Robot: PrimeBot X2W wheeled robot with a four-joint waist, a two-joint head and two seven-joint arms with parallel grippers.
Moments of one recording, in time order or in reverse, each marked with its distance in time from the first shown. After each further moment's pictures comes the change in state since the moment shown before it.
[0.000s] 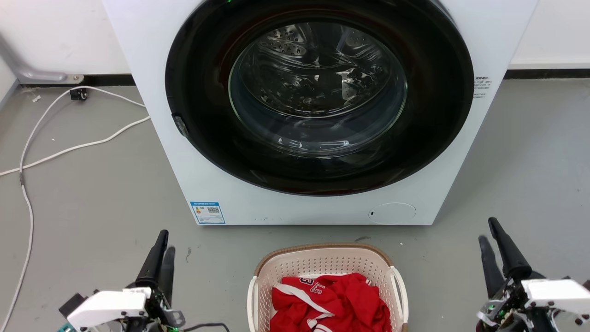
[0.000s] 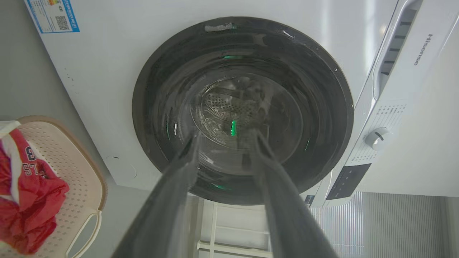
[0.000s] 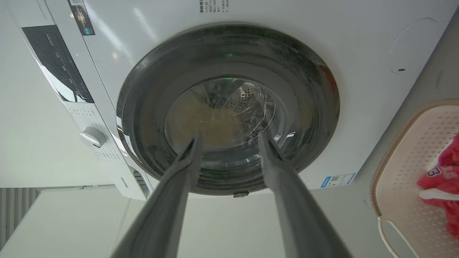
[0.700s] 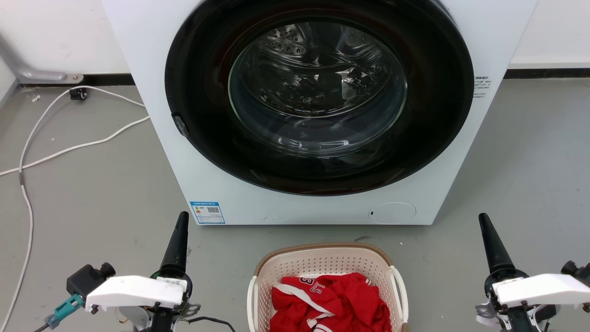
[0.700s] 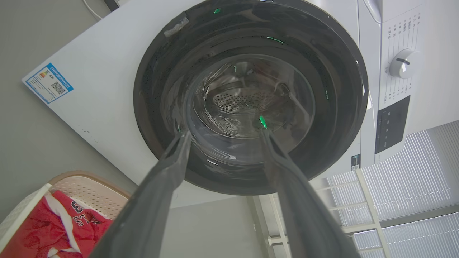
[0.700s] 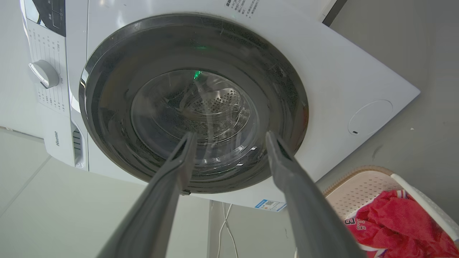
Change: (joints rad) left arm 0.006 0.002 -0.101 -0.102 0.388 0.000 -0.116; right arm 0.021 0.001 0.049 -0.064 -0.446 0.000 -0.117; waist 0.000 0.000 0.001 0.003
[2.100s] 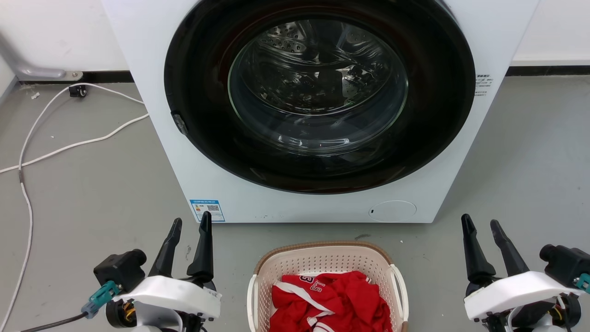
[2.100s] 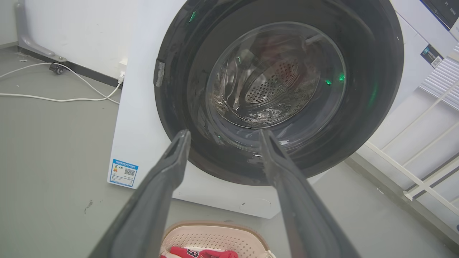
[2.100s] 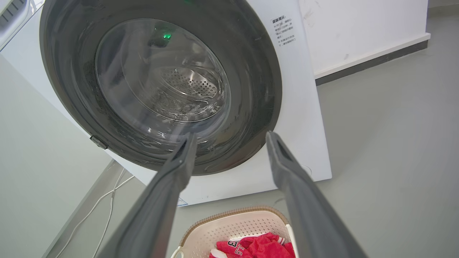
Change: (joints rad) left arm 0.009 0.004 -0.063 -0.027 0.681 0.013 -0.136; right arm 0.030 0.000 0.028 -0.088 -0.686 0.000 -0.057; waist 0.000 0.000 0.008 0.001
